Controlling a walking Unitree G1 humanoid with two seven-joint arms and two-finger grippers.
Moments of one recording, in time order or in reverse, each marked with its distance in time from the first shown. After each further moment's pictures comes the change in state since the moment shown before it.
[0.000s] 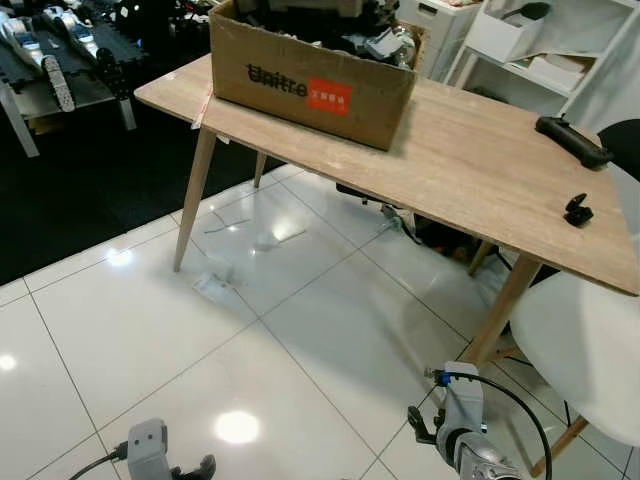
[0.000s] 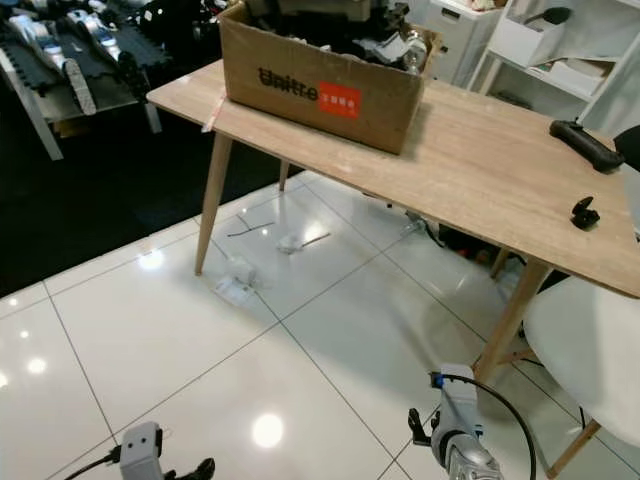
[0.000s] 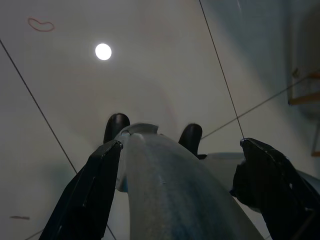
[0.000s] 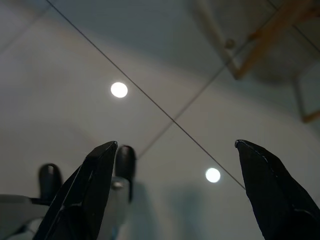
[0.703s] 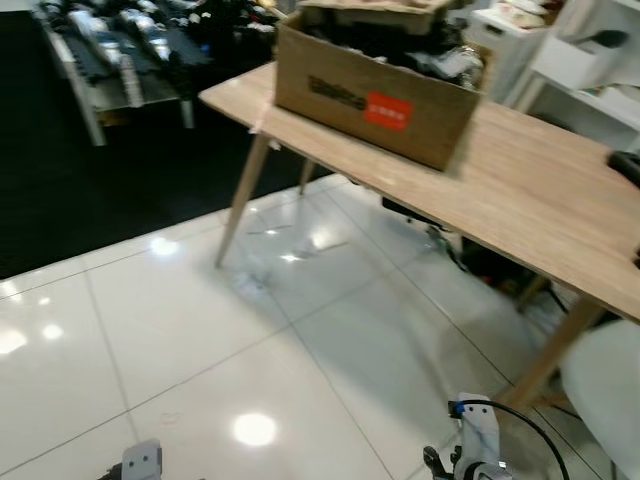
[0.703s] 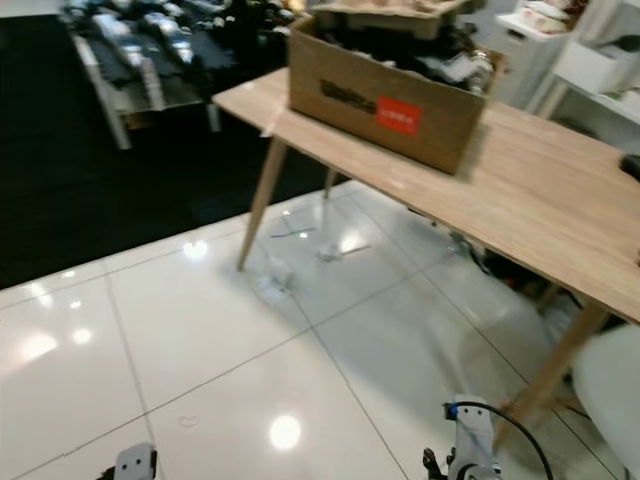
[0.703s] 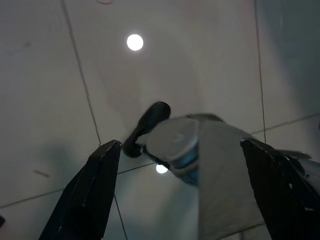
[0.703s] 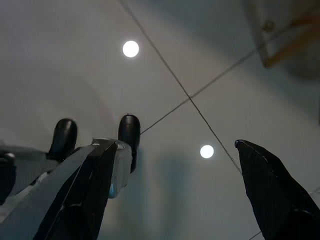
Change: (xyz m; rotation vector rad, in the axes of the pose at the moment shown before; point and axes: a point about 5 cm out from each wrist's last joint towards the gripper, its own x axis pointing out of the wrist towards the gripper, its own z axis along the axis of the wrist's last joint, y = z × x) left arm -0.006 0.008 -0.014 0.014 0.041 0.070; right arm -0.007 -0.014 -0.026 -0.012 0.160 0.031
